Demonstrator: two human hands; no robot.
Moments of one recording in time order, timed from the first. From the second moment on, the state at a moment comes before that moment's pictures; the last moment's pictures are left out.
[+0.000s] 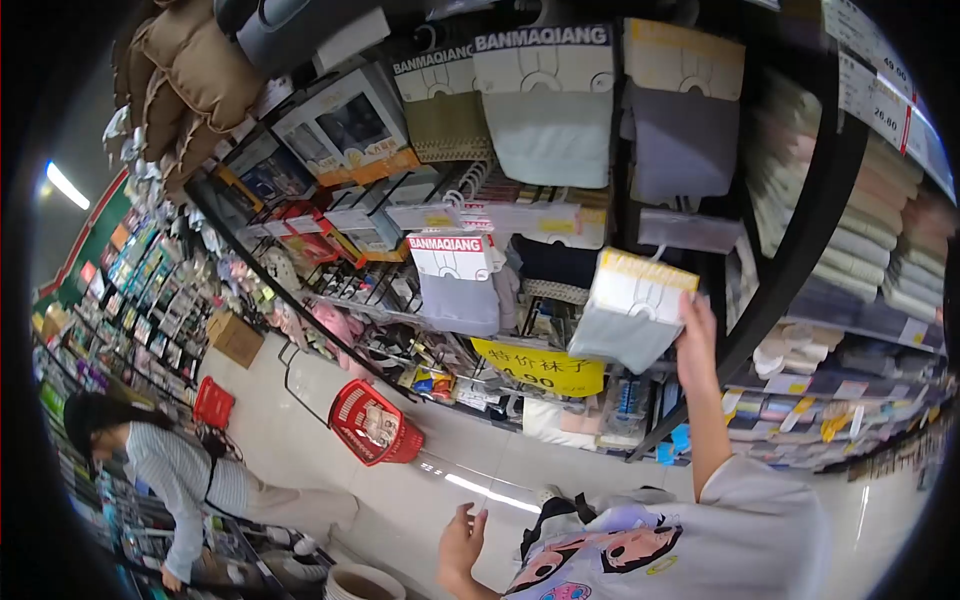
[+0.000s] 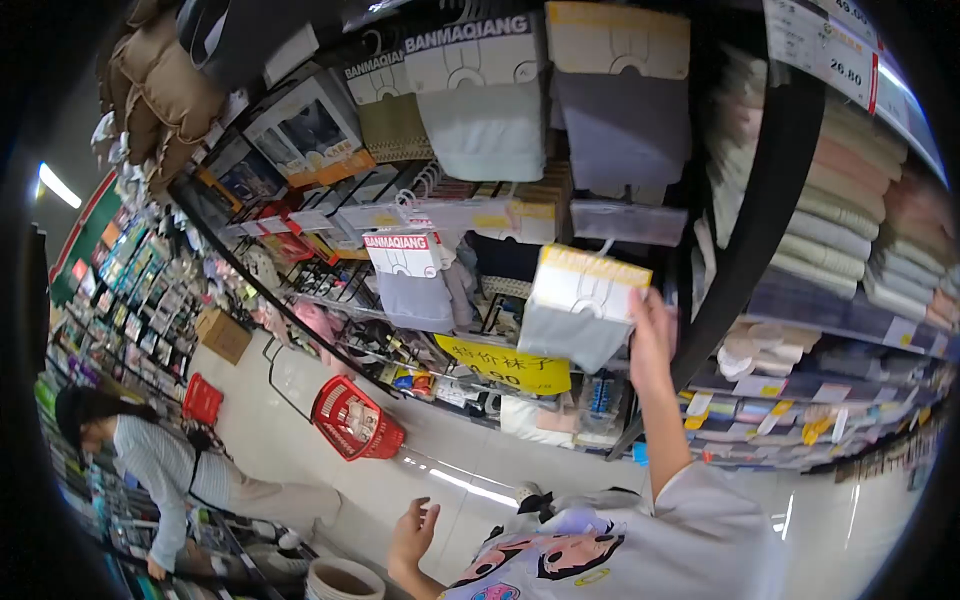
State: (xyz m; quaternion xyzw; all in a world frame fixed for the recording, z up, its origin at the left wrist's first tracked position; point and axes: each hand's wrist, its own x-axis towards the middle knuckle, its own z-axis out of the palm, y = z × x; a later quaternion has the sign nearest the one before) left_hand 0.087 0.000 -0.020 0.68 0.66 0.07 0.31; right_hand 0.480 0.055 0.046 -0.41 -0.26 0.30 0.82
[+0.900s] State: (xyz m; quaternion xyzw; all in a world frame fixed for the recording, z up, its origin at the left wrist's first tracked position) left_hand -0.140 0.101 -0.157 0.60 0.68 0.07 0.41; right_hand 0.548 0.136 0.043 -0.45 -0.15 -0.09 0.88
